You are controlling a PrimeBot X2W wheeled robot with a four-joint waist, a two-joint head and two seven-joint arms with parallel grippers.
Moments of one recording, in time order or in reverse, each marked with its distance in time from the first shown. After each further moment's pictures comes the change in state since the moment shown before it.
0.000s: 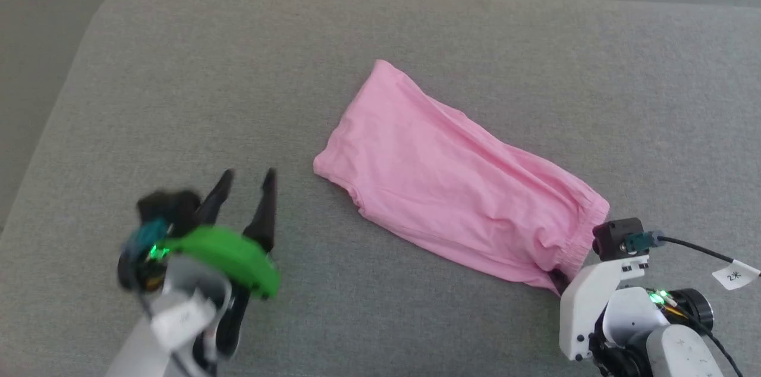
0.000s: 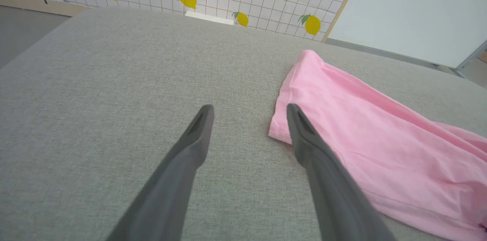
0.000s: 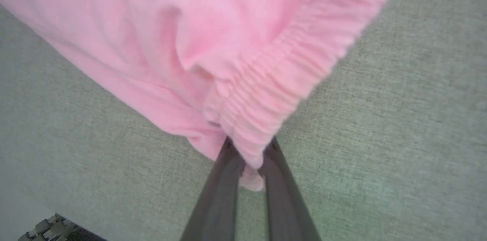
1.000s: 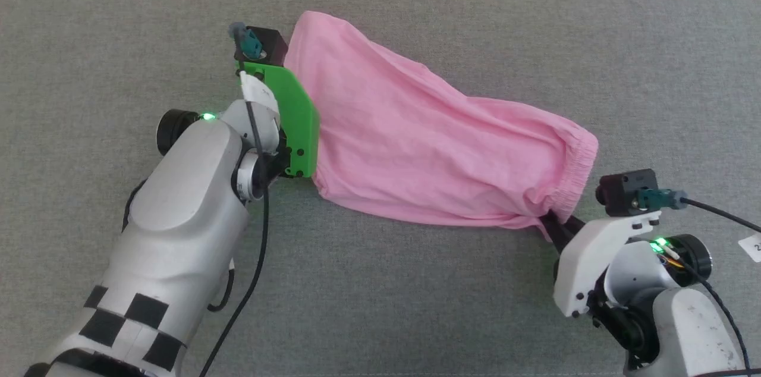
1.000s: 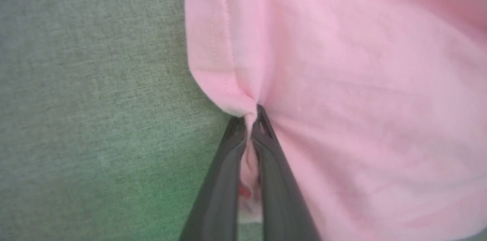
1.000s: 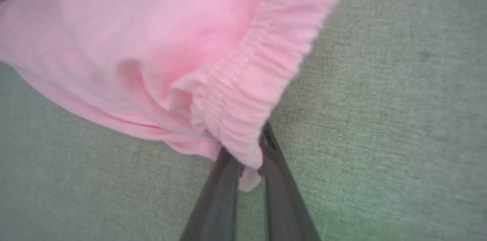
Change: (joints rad) left arm -0.617 -0.084 -0.217 0.500 -0.033 -0.059 0.722; right arm -0.080 0.012 0.012 -0.110 0.044 0.004 -0.021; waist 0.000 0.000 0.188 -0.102
